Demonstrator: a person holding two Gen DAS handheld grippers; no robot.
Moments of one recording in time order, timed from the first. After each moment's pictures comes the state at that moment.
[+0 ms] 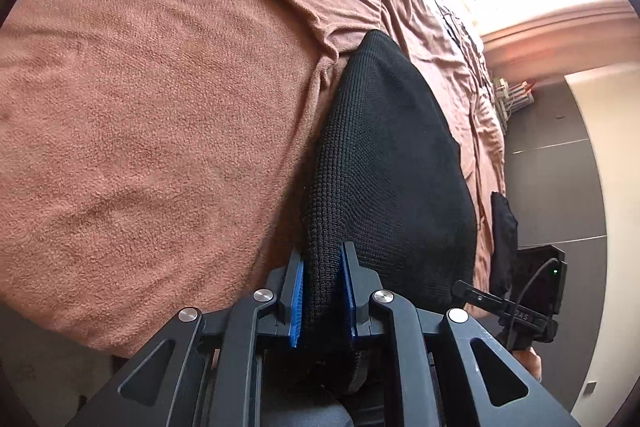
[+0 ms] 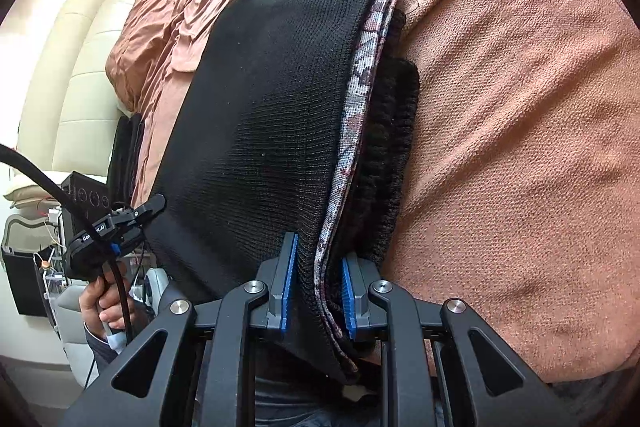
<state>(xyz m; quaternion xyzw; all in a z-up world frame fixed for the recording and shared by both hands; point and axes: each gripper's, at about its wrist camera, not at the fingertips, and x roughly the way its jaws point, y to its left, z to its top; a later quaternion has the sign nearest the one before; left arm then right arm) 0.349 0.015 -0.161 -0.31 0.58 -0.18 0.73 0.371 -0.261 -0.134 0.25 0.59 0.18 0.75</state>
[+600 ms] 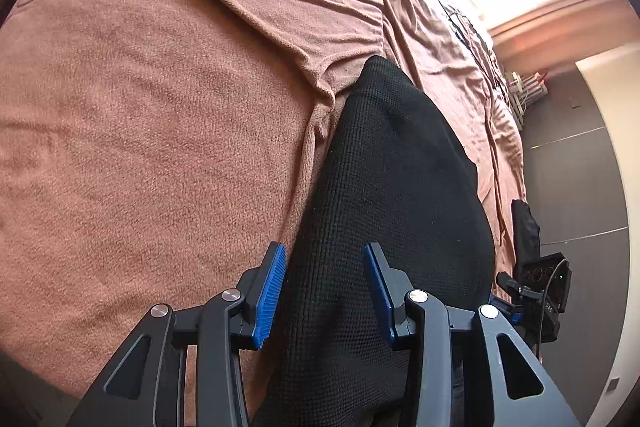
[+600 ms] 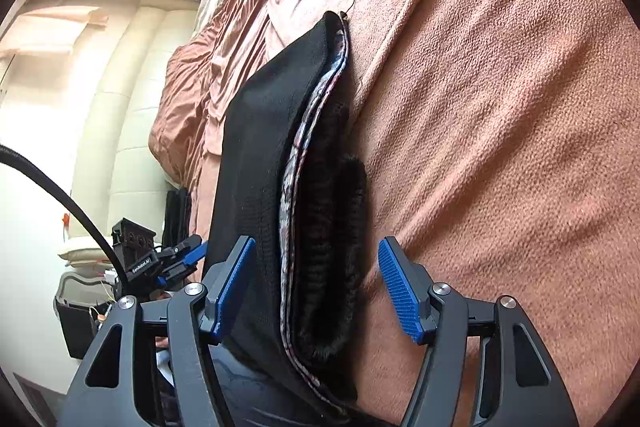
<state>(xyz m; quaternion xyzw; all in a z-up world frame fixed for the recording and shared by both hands) 0.396 0.006 -0.157 -0.26 0.58 -0.17 0.75 0.373 -0.331 -0.173 0.39 0.48 0.21 0.75</state>
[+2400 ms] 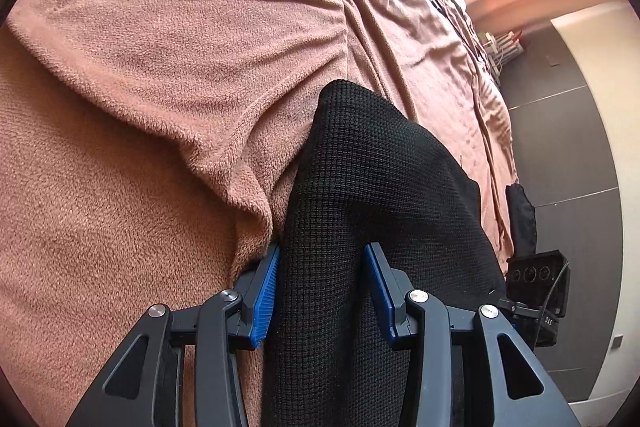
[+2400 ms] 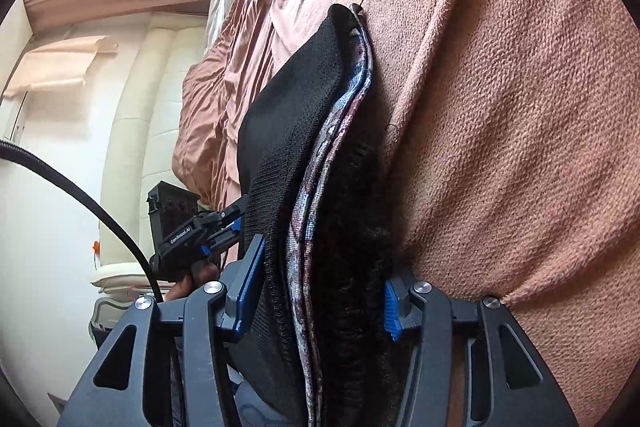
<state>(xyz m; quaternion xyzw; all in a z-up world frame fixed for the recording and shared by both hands) 0.498 -0.036 -0.193 -0.23 0.59 -0.26 0.72 0.402 -0.321 -0.206 0.45 0.47 0.23 0.73</state>
